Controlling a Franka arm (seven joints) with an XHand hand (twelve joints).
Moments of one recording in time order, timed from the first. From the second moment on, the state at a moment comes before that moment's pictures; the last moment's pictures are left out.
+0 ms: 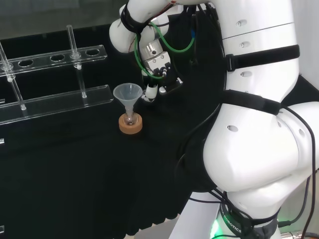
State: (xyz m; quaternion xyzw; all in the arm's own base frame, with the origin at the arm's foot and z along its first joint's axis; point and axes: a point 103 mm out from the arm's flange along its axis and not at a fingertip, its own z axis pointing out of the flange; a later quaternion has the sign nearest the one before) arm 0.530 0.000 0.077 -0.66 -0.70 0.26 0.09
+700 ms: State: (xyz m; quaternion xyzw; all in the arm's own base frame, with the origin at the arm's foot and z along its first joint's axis) arm 0.534 0.005 0.074 -0.65 -0.71 0.27 0.08
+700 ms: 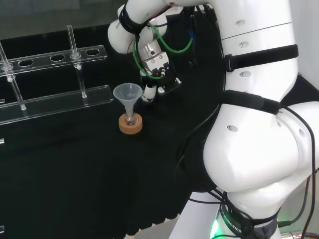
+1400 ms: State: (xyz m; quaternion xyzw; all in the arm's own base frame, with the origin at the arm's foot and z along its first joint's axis) arm 0.537 0.006 0.071 -0.65 -0.70 0.27 0.08
